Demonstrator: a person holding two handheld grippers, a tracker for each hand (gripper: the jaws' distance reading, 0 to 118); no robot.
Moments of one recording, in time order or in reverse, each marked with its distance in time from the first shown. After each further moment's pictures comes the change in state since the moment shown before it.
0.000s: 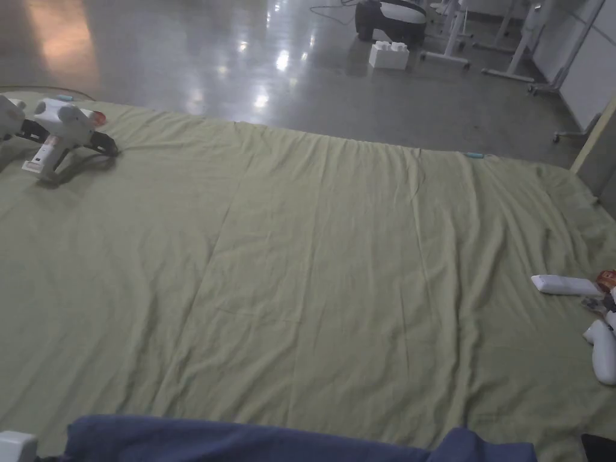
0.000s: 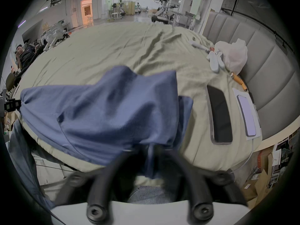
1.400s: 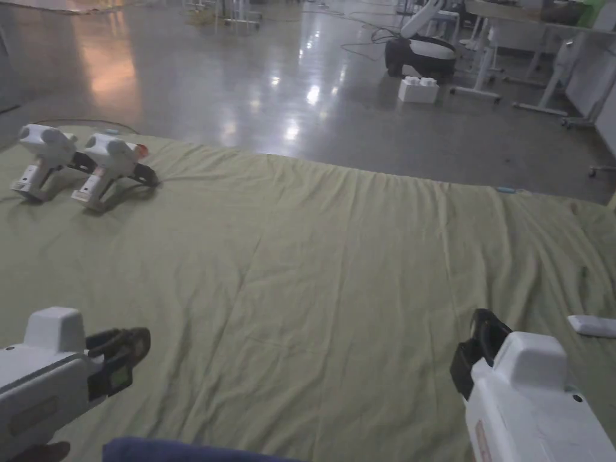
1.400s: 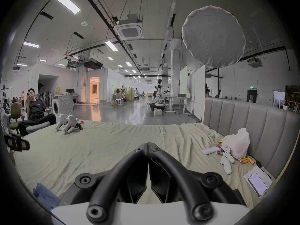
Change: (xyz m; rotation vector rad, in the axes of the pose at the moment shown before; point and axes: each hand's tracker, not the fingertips) left arm -0.009 0.115 0.061 0.320 -0.265 0.161; right arm -0.110 0.163 0.070 0.853 0.003 -0.105
